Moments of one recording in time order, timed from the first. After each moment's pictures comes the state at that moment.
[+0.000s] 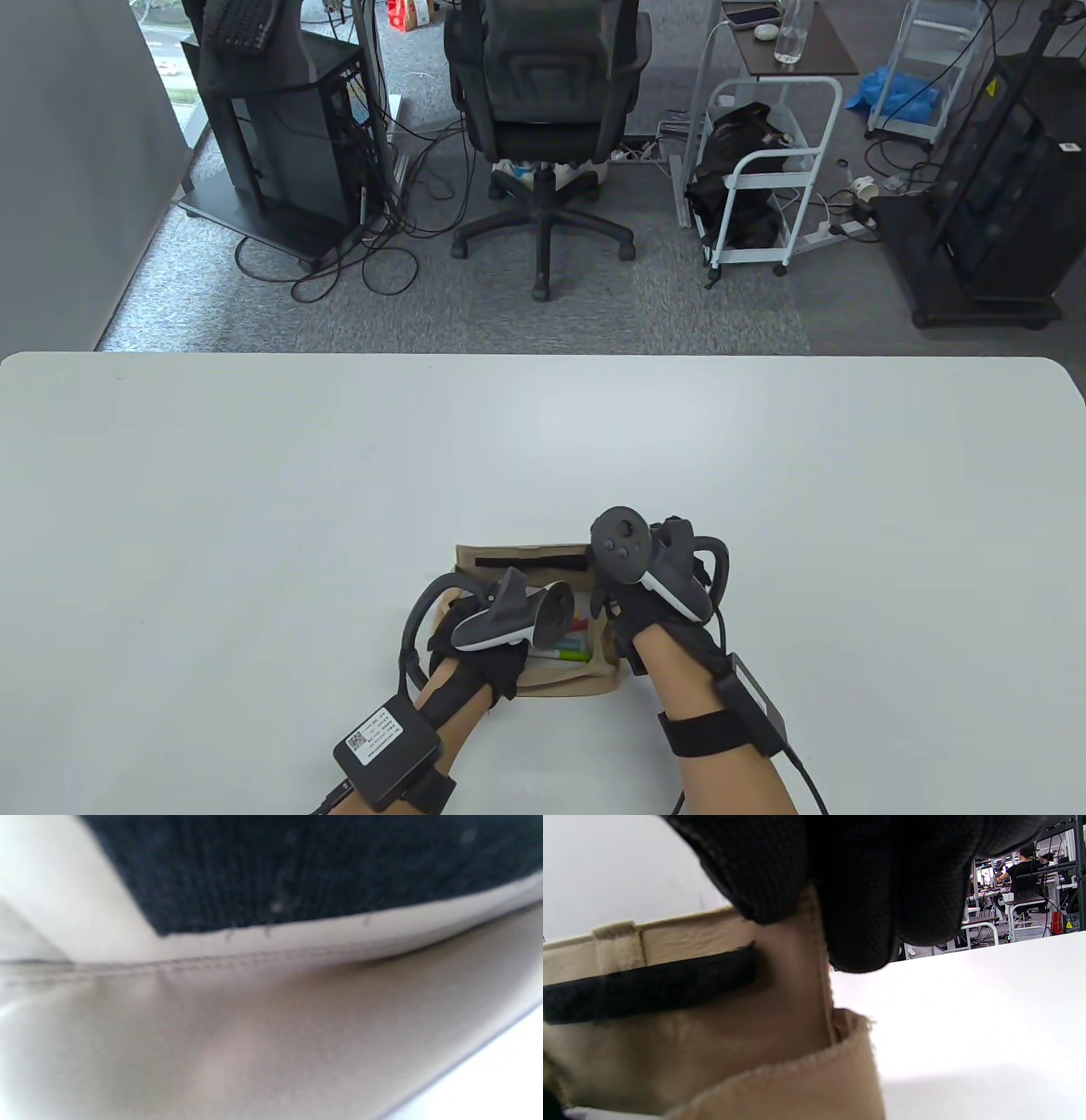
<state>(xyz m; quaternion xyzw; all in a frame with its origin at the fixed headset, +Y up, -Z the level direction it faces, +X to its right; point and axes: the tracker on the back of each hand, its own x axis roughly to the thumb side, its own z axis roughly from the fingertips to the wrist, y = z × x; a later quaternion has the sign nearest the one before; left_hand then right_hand) -0.071 -0.746 -0.326 -0.13 -0.21 -0.10 0.96 0.080 -0.678 -0.355 0.07 -0.07 0.99 0.13</state>
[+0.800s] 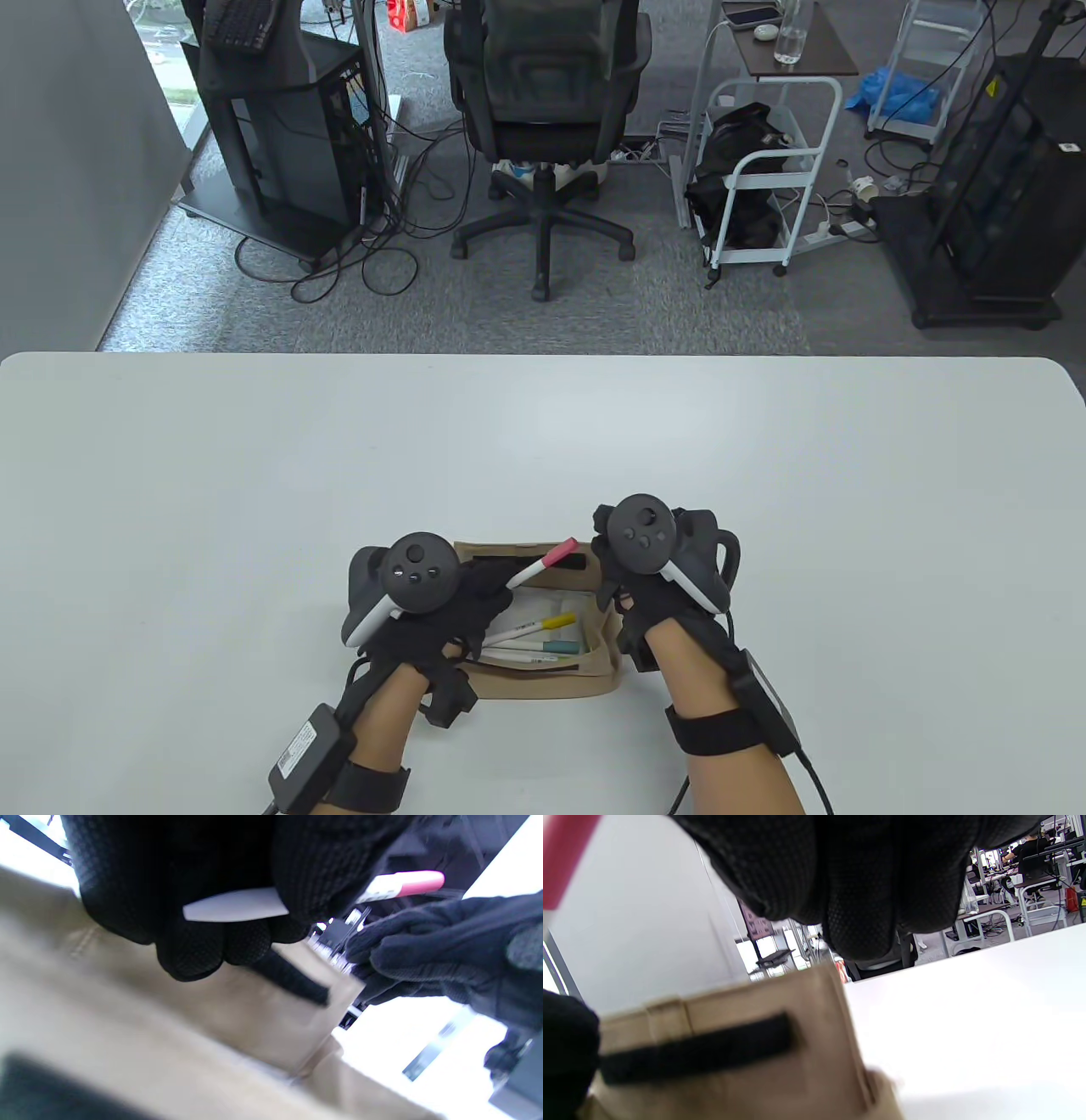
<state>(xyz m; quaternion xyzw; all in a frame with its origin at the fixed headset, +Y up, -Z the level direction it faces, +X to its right) -0.154 -0.693 -0.325 -0.03 -0.19 0.35 0.92 0.094 -0.647 -0.349 0.08 -0.08 0.97 0.20</state>
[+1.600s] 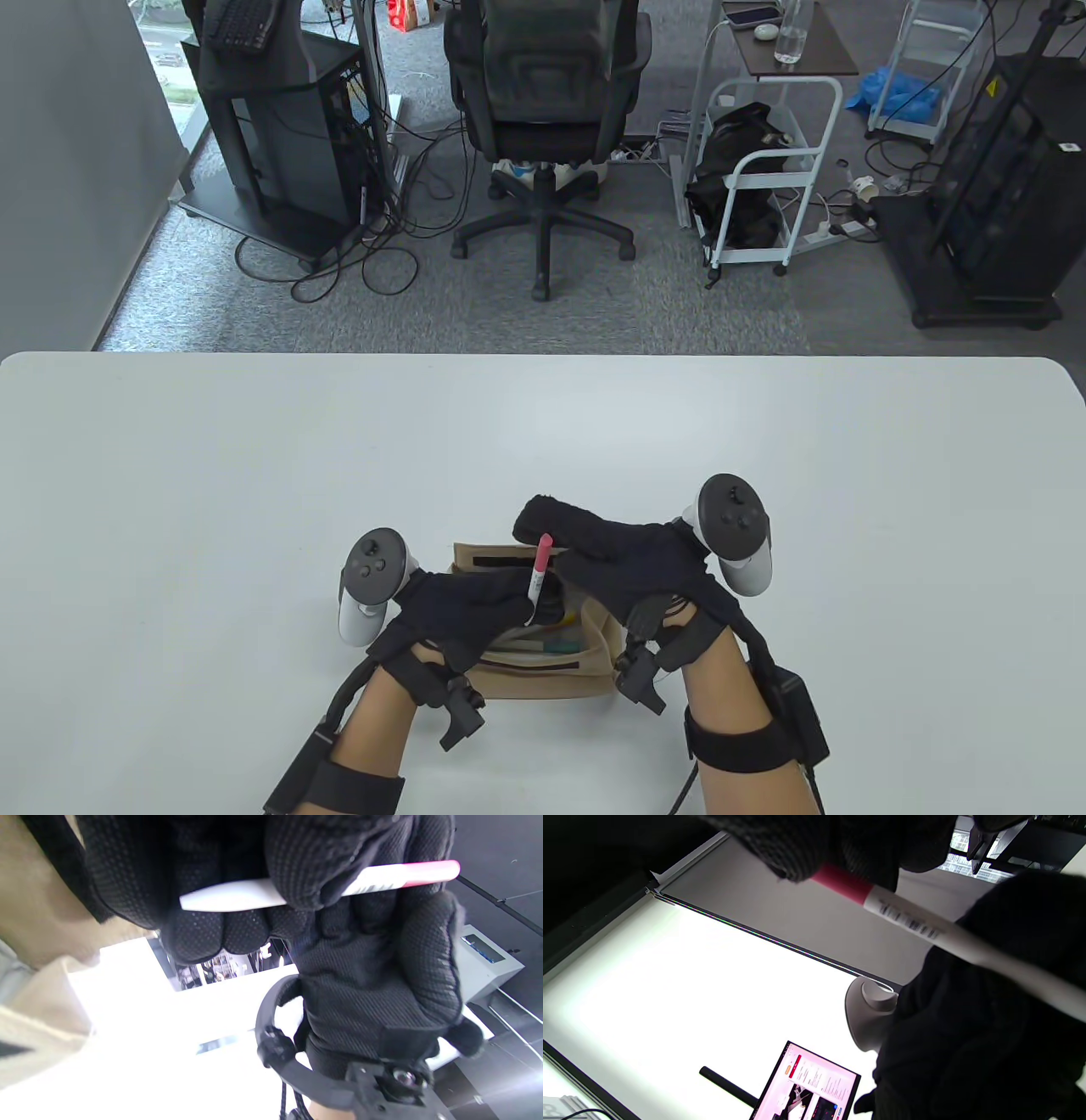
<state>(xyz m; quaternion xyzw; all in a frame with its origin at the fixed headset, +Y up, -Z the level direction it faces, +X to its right) -0.142 -0.702 -0.322 -0.13 -0.34 0.63 0.69 0.084 -0.613 -0.329 0.36 0.10 0.69 0.62</state>
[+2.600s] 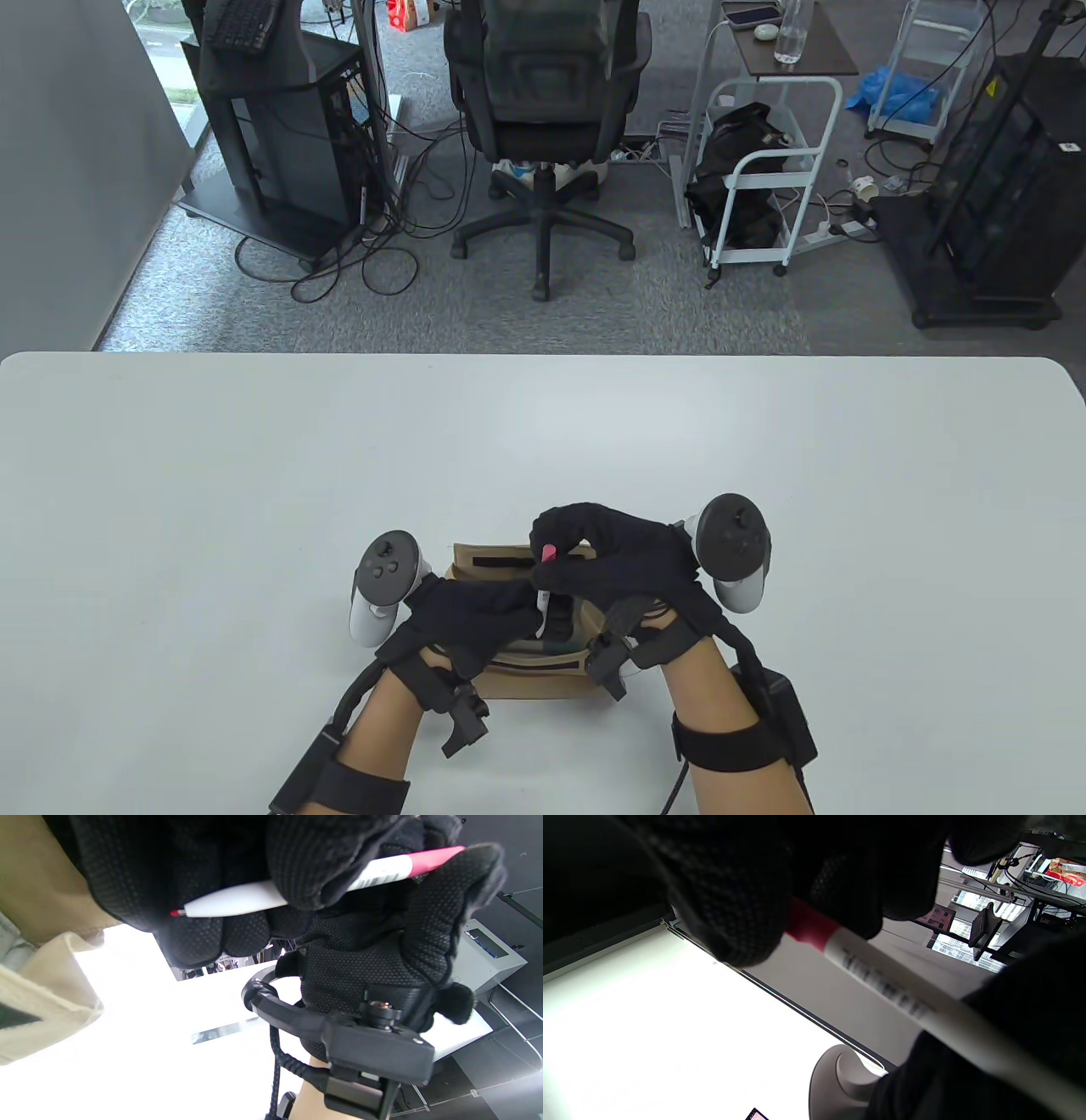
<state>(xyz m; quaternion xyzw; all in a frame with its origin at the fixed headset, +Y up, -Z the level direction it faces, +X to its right) -0.135 -0.703 -0.320 -0.13 -0.34 0.63 0.69 0.089 -0.613 -0.326 0.31 -0.06 0.73 0.60</state>
